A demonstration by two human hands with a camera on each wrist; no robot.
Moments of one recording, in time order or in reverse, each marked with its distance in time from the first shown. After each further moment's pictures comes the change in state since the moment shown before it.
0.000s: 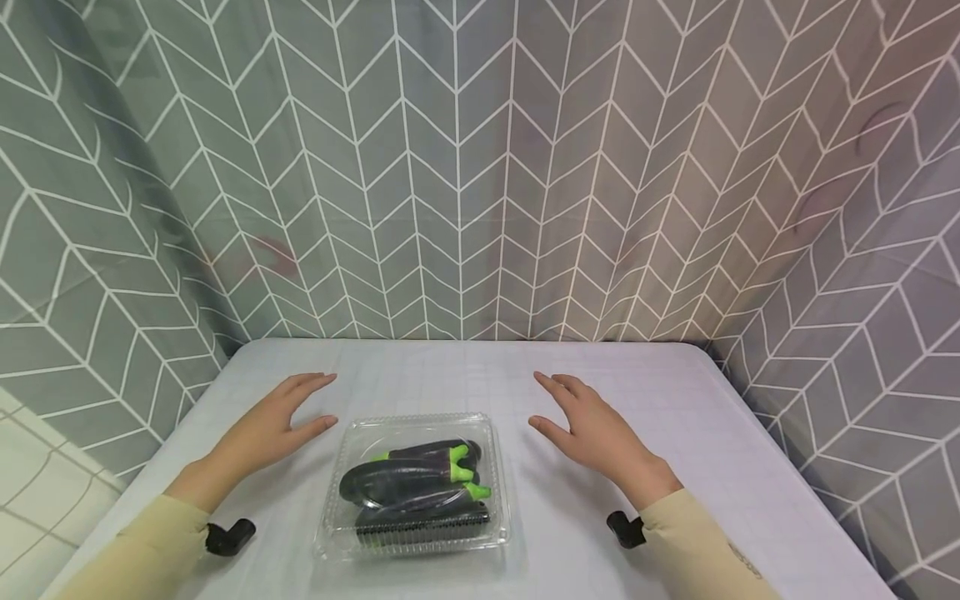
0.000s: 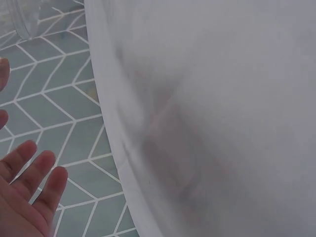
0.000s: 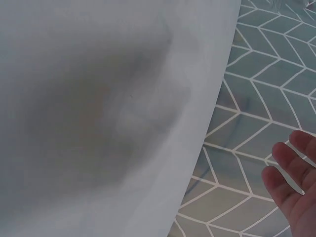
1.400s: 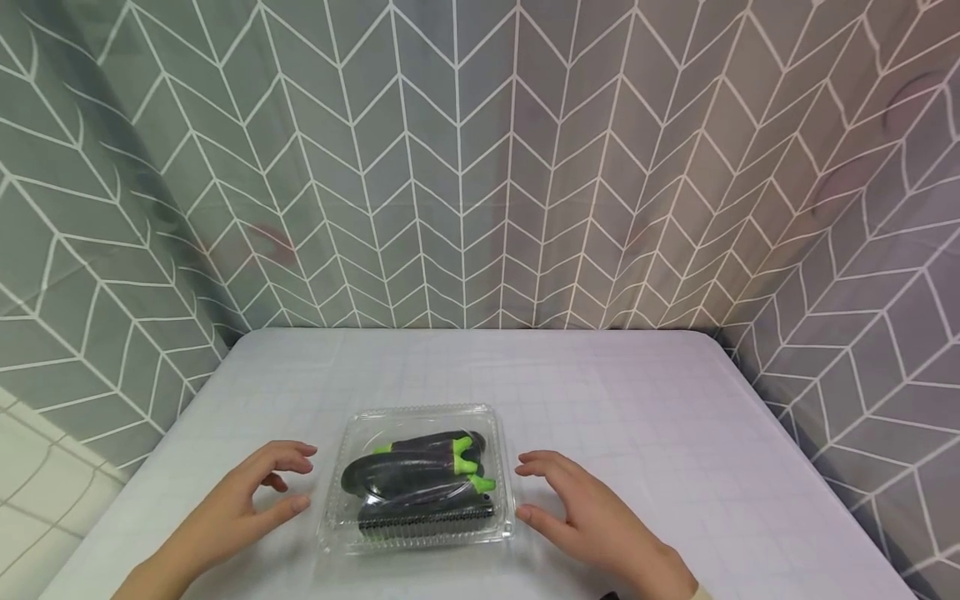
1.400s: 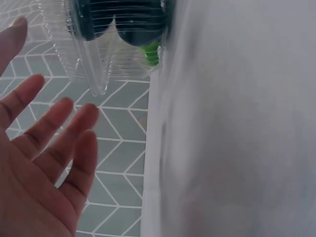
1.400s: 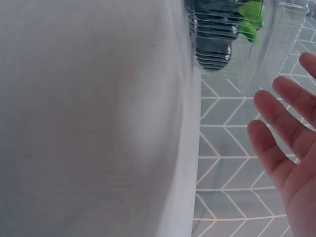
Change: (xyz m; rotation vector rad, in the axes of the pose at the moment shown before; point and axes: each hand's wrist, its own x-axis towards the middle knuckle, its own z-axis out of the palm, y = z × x) left_hand -0.086 0.046 0.002 -0.310 0.117 0.156; right_hand -0.074 -0.051 0.028 0.186 0.020 -0.154
